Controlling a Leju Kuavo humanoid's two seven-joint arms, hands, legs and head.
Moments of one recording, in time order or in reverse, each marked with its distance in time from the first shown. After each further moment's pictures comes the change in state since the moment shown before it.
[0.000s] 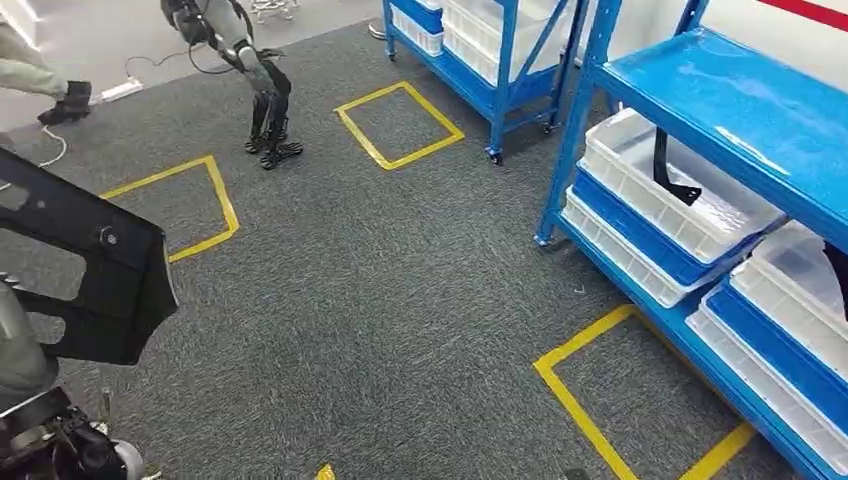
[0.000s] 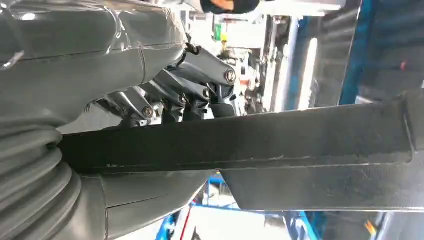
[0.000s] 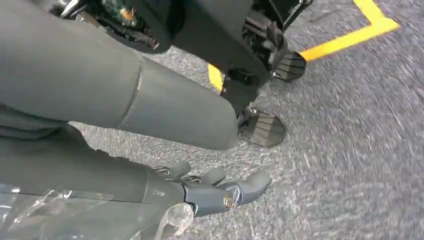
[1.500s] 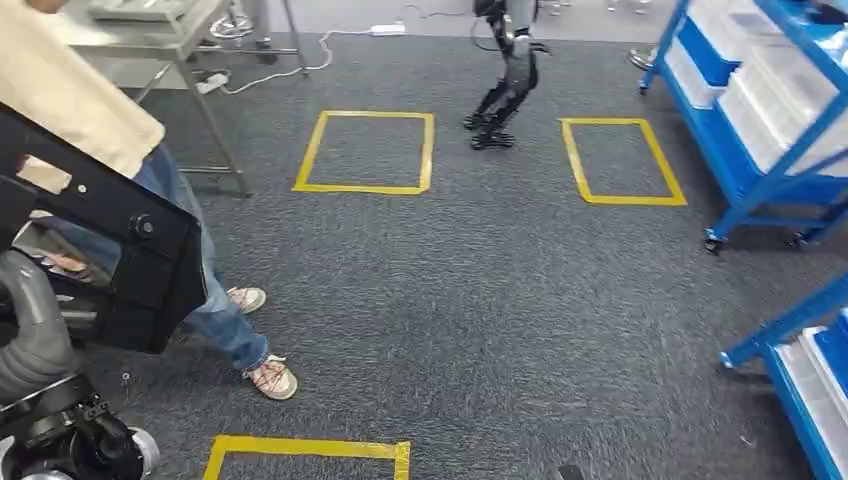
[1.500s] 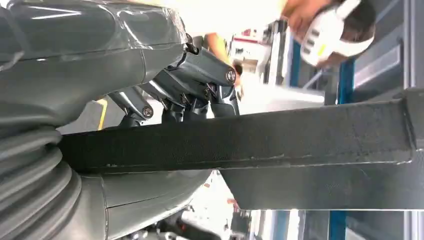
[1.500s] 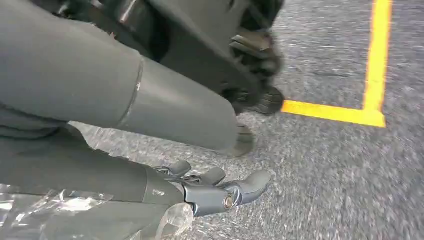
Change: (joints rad) left arm -0.041 0.010 -0.072 -0.009 0.012 -0.001 0.045; right arm 0.008 0.023 -0.023 0.000 -0.021 0.001 -0.063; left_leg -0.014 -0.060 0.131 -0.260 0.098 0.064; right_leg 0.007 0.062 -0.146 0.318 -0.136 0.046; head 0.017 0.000
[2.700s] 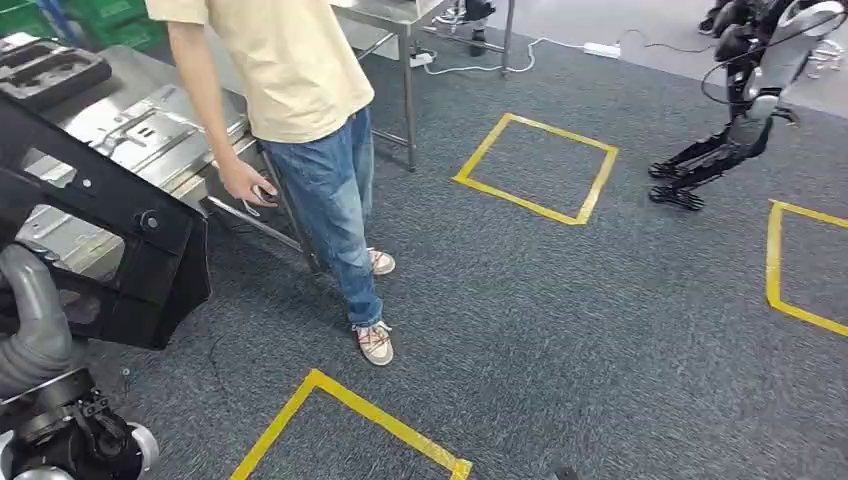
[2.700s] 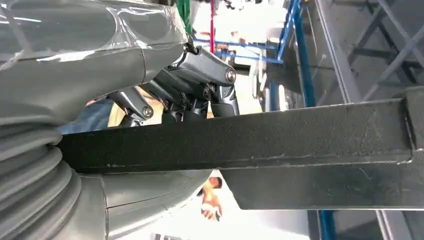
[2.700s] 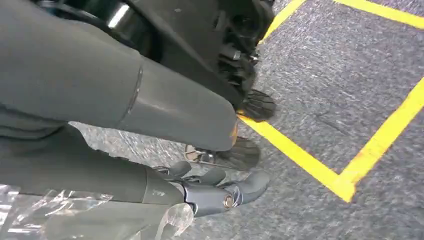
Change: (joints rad) left arm -0.021 0.027 -0.014 -0.001 0.018 0.000 0.013; right arm 0.002 0.018 0.001 0.000 -0.002 0.000 -0.018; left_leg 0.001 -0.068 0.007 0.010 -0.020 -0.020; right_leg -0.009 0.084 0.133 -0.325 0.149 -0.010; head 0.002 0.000
